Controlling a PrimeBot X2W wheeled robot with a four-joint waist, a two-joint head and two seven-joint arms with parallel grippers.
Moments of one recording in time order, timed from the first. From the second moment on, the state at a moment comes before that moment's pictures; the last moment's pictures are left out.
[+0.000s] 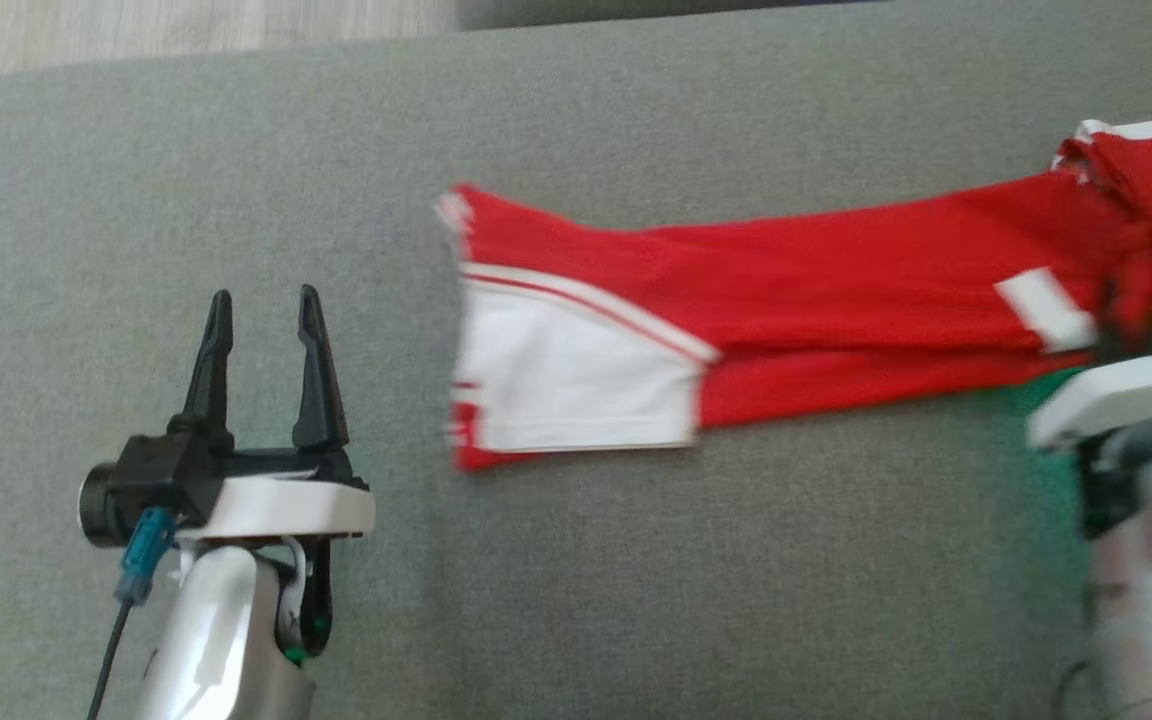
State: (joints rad) left arm -0.26 0.05 -0.11 0.28 -0.23 0.00 -0.25; right arm -0.54 -0.08 -0.40 0.83 -0.05 0.13 -0.18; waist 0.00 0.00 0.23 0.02
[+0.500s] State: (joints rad) left arm -0.22 0.04 -0.12 0.29 -0.24 0.00 -0.25; right arm -0.49 -0.07 -0.27 0.58 -0.02 0.13 -0.08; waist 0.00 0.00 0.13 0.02
